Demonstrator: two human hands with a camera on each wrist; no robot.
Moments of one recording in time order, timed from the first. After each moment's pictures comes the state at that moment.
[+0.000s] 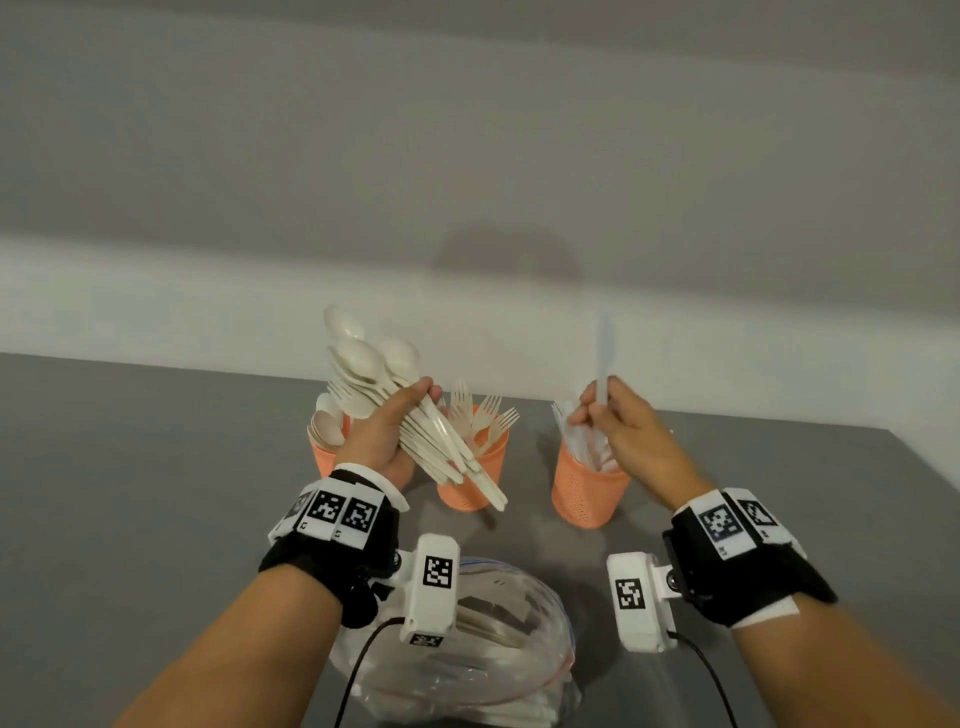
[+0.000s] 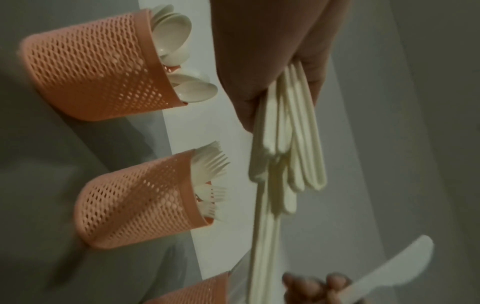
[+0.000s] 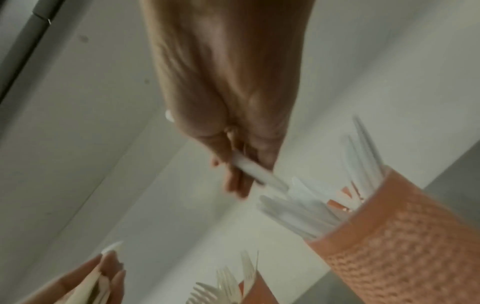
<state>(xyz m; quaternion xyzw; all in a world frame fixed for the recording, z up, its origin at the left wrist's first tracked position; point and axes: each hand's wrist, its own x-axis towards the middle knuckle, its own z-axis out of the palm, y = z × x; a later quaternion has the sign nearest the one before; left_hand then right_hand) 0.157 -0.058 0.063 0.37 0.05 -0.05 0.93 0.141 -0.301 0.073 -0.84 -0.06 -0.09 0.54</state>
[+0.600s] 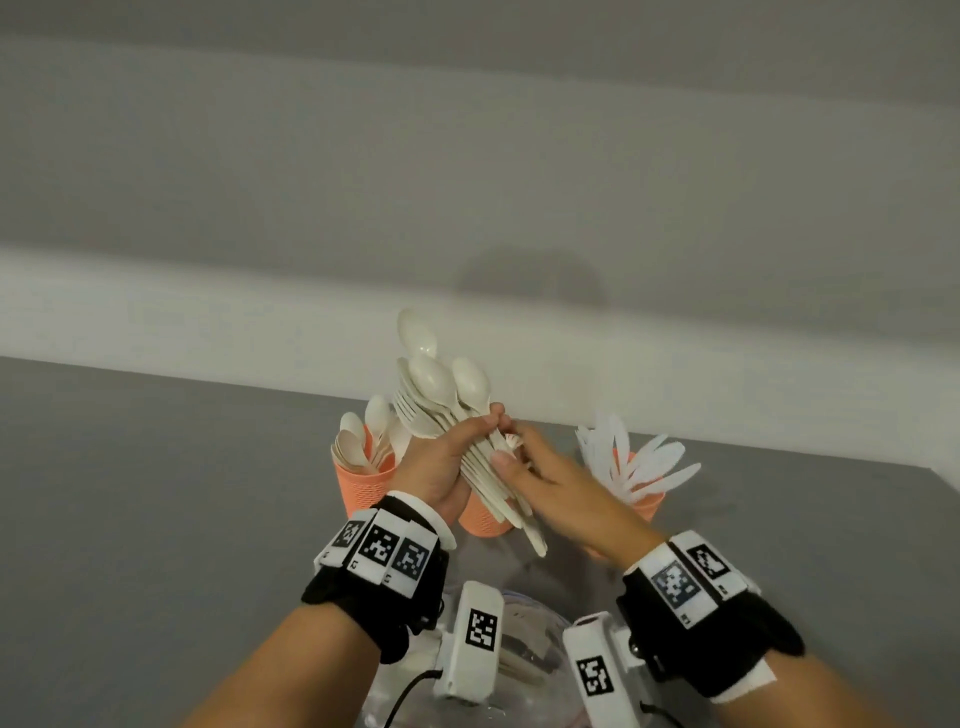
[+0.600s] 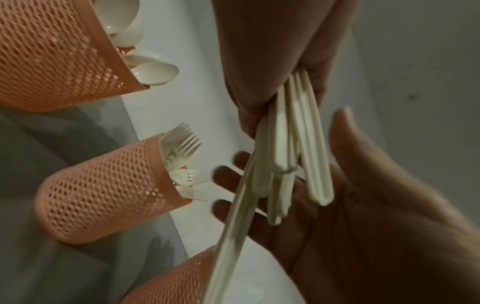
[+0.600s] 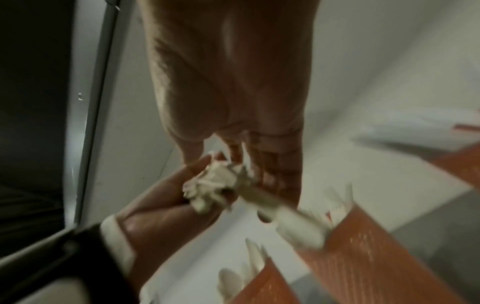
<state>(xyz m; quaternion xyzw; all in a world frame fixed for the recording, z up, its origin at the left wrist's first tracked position) 0.137 -0.086 0.080 0.41 -0.01 -0.09 0.91 0.112 -0.219 0.090 -0.84 -0.19 0.08 0.50</state>
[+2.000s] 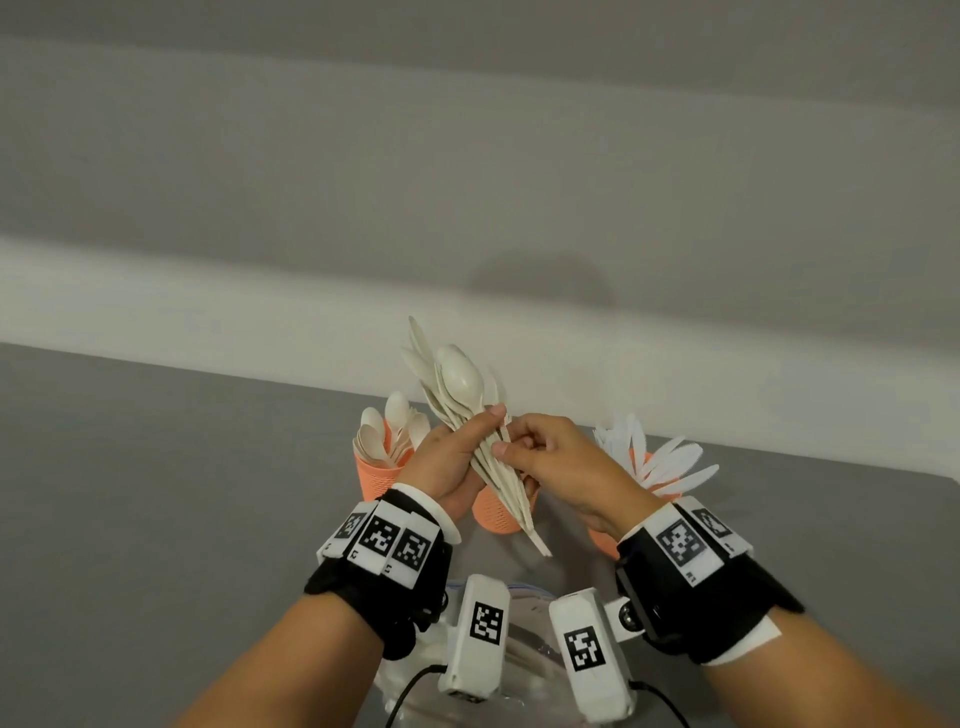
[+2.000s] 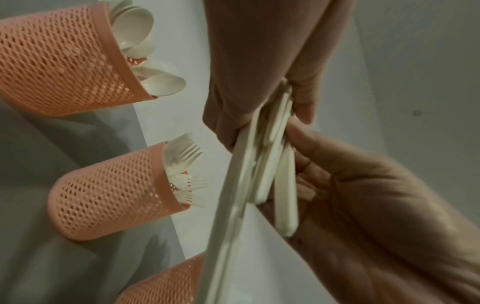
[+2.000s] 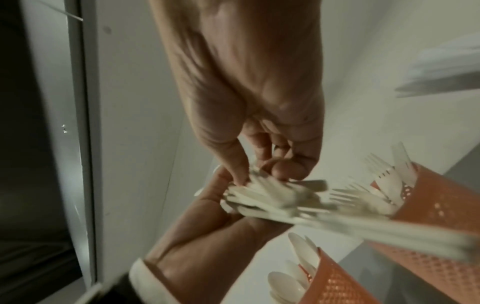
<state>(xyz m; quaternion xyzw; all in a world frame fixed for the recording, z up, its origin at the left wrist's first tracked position) 0.127 -0.069 0.086 0.44 -0.03 -0.11 0.89 0.124 -0.192 0.099 -0.81 -0.10 0.08 0.57</state>
